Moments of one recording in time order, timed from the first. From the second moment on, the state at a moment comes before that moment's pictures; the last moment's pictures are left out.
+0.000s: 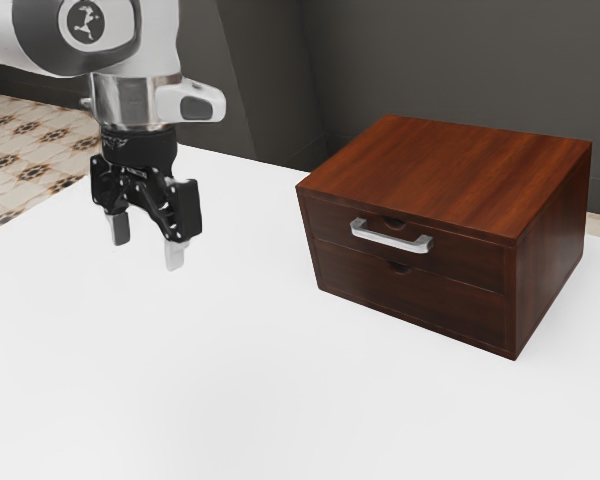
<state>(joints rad) -0.01 0.04 0.03 -1.27 0.09 0.97 0.01</state>
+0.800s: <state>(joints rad) 0.01 0.02 0.01 -1.46 -0.02 1.82 -0.83</state>
